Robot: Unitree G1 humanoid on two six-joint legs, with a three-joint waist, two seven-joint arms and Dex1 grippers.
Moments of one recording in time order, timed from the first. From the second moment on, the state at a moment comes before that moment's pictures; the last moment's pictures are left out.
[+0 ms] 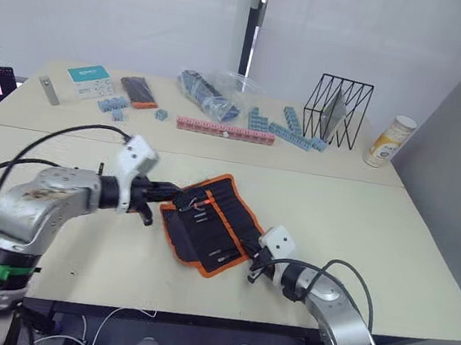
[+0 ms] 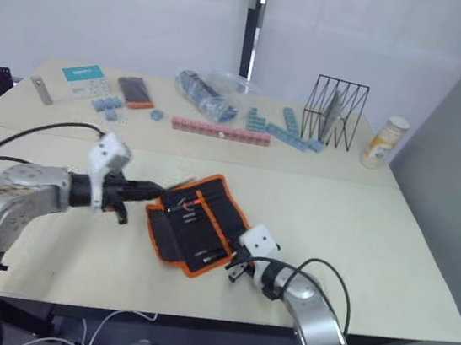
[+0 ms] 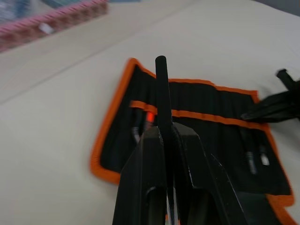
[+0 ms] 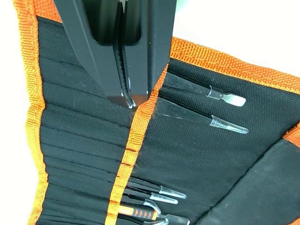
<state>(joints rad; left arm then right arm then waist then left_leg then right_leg) -0.50 0.79 -0.03 -0.23 -0.57 0.90 -0.82 -0.14 -0.33 0.27 -0.18 0.07 0.38 0.59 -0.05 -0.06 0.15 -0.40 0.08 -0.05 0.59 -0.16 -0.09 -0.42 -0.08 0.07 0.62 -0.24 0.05</state>
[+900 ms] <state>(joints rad) -0.62 0.83 -0.35 -0.17 -0.35 0.97 -0.93 -0.14 -0.32 0.27 -0.19 0.07 0.42 0.56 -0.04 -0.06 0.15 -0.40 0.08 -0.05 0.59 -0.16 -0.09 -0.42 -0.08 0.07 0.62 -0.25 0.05</state>
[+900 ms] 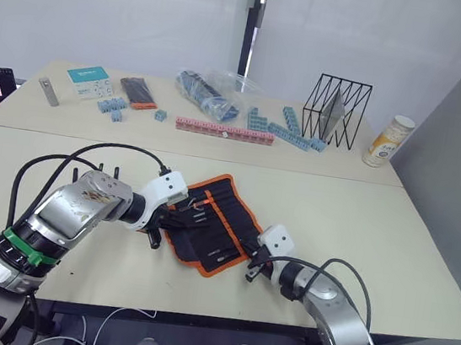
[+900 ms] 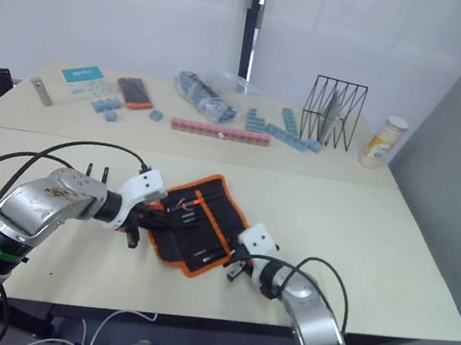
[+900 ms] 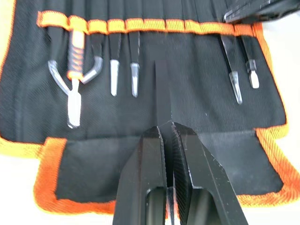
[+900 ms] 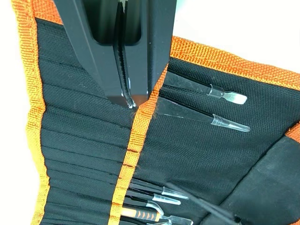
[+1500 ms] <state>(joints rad) -0.74 0.64 -0.46 0.02 -0.18 0.88 -0.92 -0.14 -0.32 0.27 -0.21 0.07 0.45 0.54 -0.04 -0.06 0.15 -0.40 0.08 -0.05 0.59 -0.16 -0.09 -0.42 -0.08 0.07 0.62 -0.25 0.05</state>
